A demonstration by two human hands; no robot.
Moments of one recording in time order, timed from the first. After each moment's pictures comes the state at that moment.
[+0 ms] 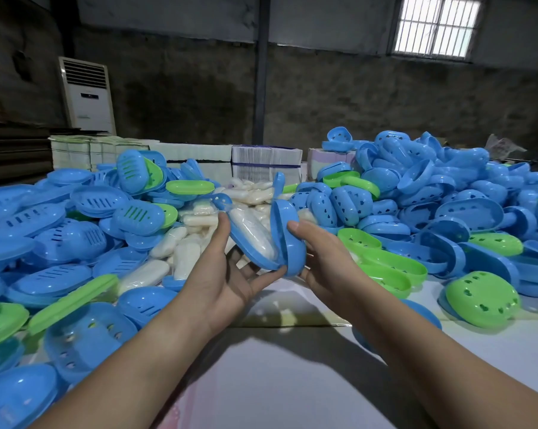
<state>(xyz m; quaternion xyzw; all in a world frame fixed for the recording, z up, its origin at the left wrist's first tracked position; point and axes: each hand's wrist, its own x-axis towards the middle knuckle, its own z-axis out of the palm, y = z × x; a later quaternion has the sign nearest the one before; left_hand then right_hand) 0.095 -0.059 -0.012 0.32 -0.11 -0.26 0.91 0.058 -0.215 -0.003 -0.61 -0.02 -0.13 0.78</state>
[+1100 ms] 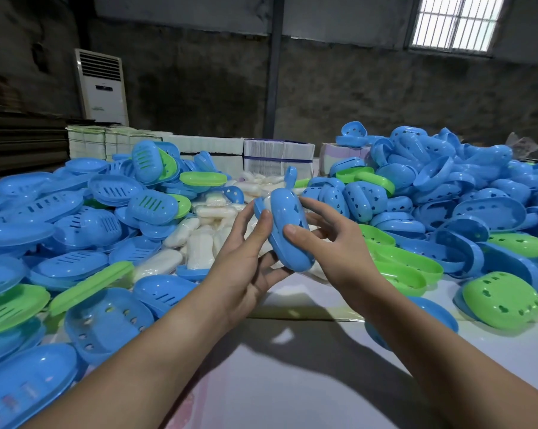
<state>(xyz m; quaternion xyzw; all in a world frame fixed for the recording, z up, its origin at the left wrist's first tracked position) 0.086 -0.062 -0.015 0.41 -0.20 -0.19 0.87 0.044 -0.202 0.004 -0.74 -0.06 -0.27 0.61</state>
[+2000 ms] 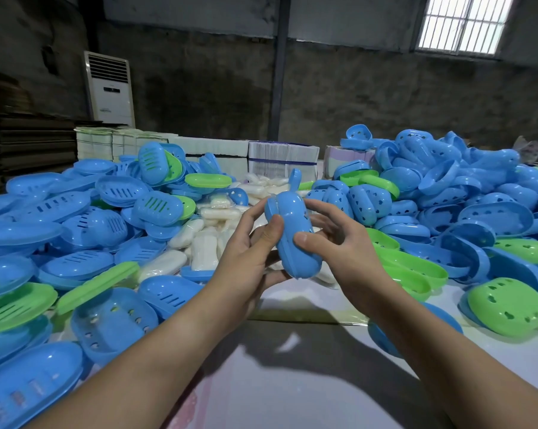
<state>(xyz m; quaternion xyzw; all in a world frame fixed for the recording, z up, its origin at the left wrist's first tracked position) 0.084 -0.058 -0.015 0.49 -0.25 -0.11 0.83 0.044 -0.209 0.005 -0.73 -0.10 -0.24 0.63</state>
